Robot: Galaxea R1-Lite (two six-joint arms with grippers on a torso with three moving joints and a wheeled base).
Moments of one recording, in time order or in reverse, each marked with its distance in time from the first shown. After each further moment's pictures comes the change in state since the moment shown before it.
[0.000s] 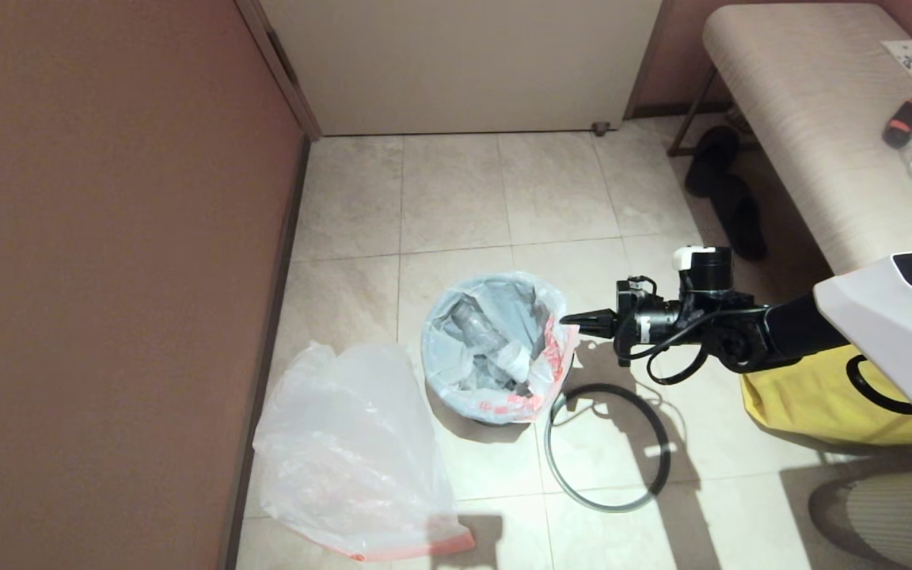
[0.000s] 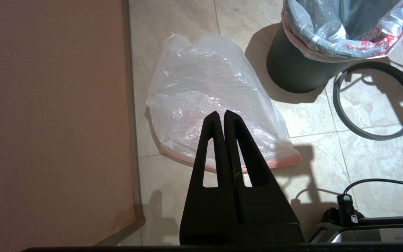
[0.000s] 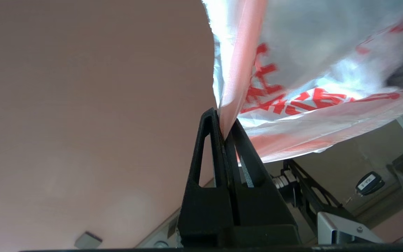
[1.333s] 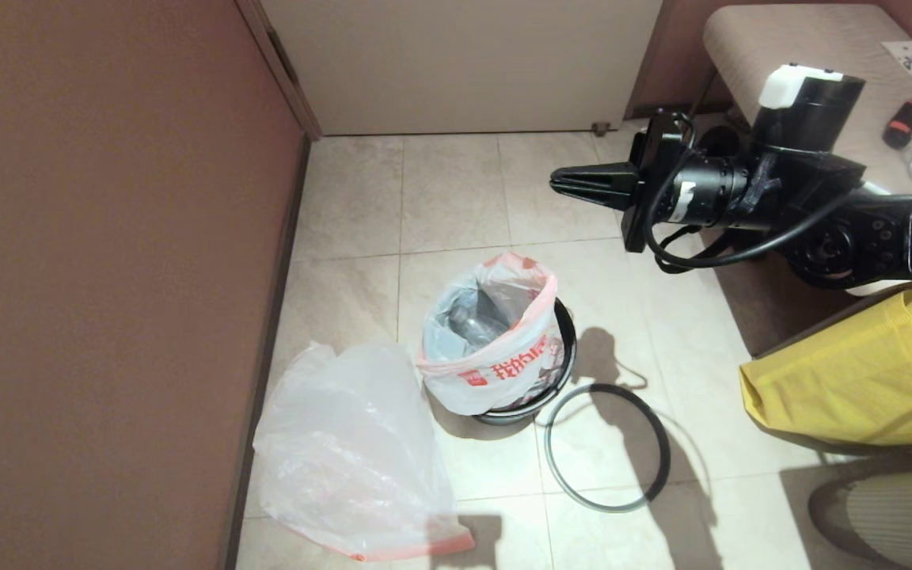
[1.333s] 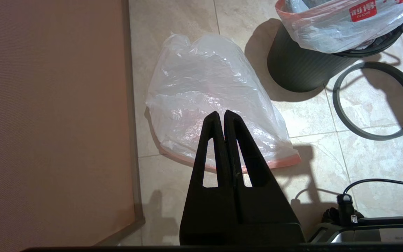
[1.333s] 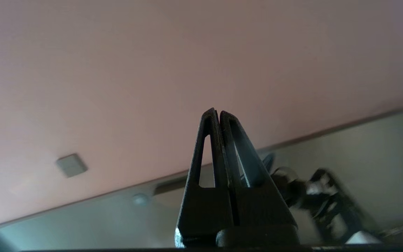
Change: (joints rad) left arm 0.000 0.000 0.000 -0.001 0.000 0.000; right arm 0.113 -0.356 -0.095 -0.013 -0.026 0.013
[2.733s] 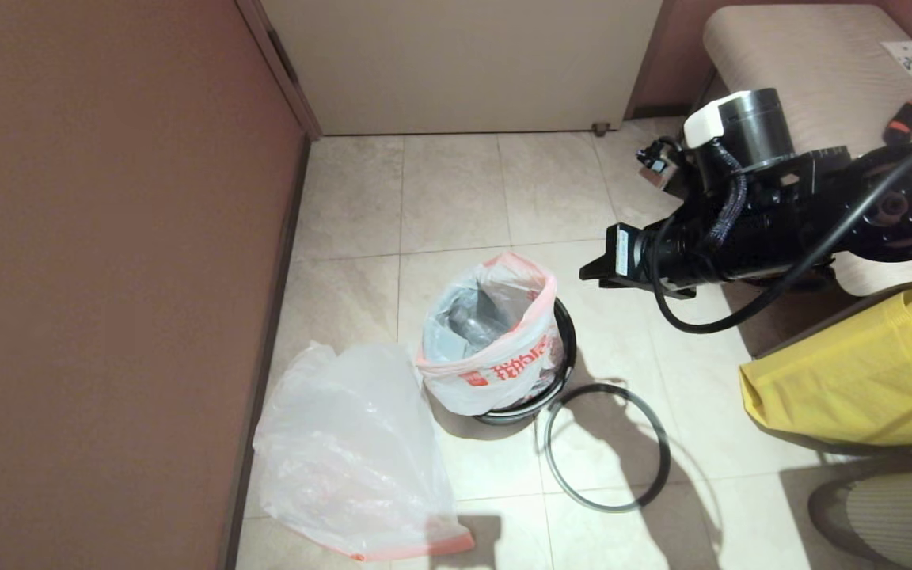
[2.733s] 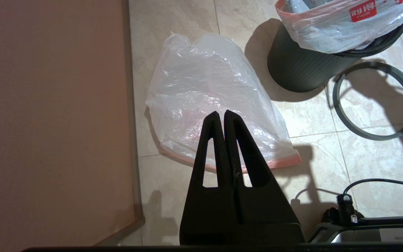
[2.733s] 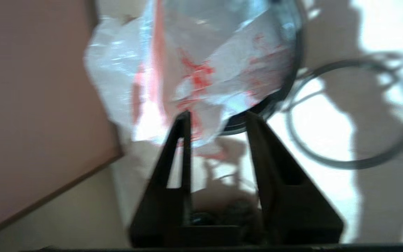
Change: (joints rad) left arm 0.000 0.000 0.000 0.000 0.000 0.000; right arm 0.158 -0.111 -0.066 0.893 -0.996 -1.079
